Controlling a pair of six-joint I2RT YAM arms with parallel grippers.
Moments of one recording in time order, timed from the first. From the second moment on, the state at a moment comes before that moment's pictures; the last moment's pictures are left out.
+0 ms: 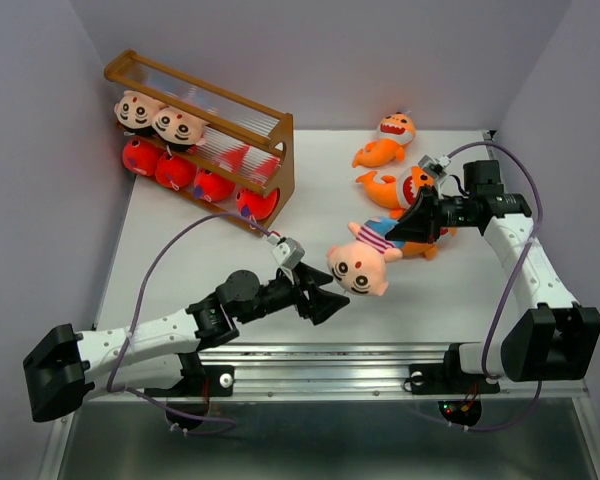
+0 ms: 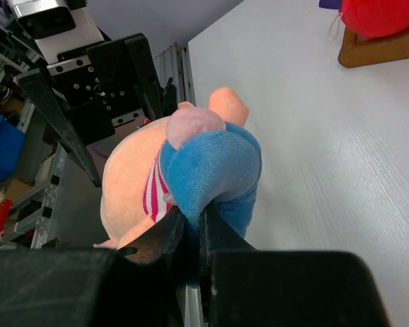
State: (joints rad) left arm -1.10 0.91 0.44 0.49 0.08 -0.50; right arm 0.00 1.32 1.17 -0.84 -1.45 -0.42
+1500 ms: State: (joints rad) left arm -1.00 1.01 0.50 0.42 0.16 -0.54; right arm 0.00 1.22 1.07 -0.85 -1.38 -0.53
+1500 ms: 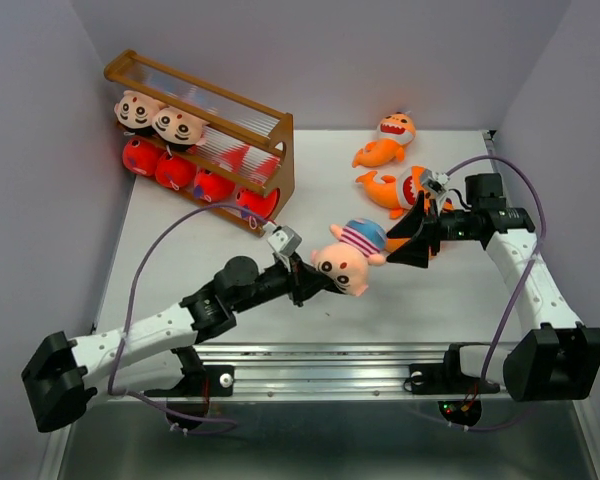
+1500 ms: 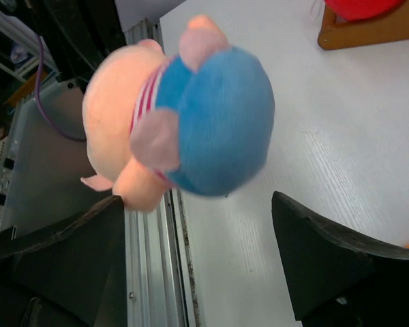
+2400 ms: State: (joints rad) left arm -0.25 0.83 0.78 -0.35 0.15 -0.10; right arm -0.01 1.15 0.89 -0.63 -1.08 -0.47
